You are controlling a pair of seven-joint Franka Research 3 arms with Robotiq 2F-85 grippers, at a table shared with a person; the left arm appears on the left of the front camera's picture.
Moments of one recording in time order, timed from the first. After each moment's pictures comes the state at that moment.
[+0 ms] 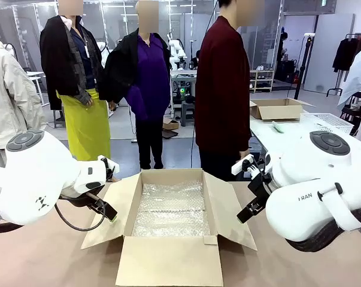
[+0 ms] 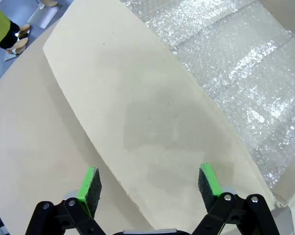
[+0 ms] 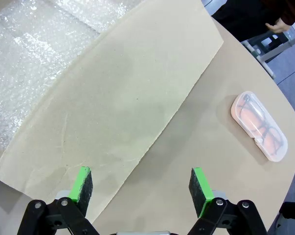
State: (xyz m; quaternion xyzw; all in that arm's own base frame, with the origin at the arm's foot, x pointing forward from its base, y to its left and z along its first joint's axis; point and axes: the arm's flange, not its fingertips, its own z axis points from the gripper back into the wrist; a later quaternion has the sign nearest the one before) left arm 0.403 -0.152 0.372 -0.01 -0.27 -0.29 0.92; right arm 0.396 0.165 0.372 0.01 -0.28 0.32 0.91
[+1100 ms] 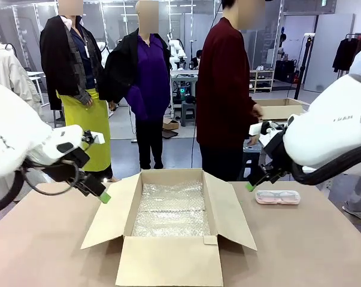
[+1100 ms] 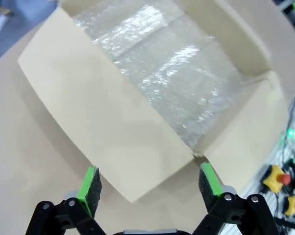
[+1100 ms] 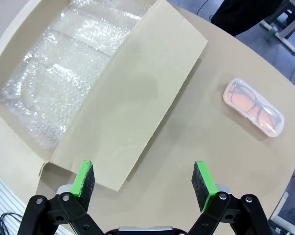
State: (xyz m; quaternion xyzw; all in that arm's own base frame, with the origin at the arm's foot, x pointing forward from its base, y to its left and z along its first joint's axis) left arm 0.378 -0.119 0.467 -0.17 -0.22 -0.32 0.91; right arm 0.404 0.129 0.475 0.11 -0.25 0.25 0.93
